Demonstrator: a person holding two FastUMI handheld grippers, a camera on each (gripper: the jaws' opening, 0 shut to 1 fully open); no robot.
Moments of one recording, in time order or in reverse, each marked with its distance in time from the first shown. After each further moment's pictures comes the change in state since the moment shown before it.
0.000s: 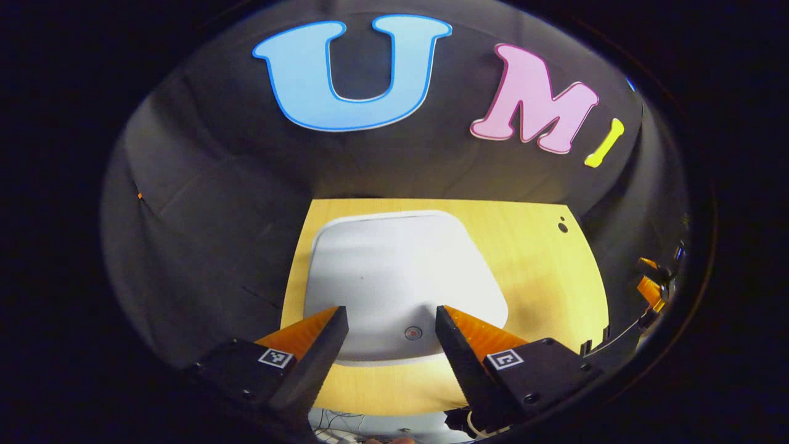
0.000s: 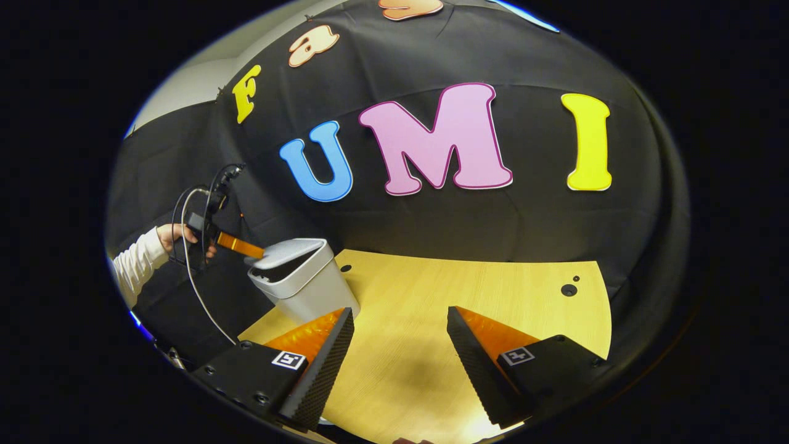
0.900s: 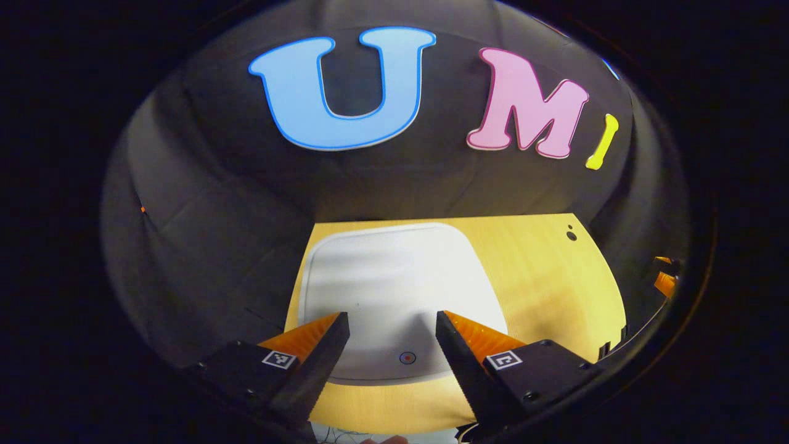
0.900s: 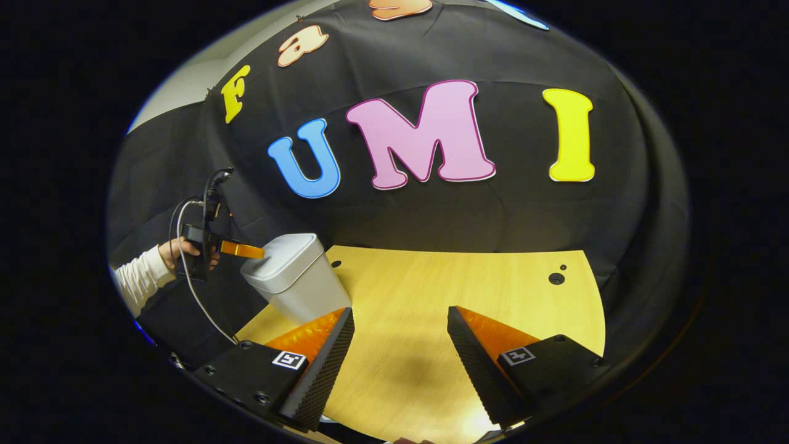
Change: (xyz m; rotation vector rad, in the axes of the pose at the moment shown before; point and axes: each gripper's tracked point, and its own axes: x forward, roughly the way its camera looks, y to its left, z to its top) left arm -0.002 -0.006 0.038 0.070 -0.319 0.059; right arm -0.020 -0.009 -0.006 0.022 -0.017 -0.088
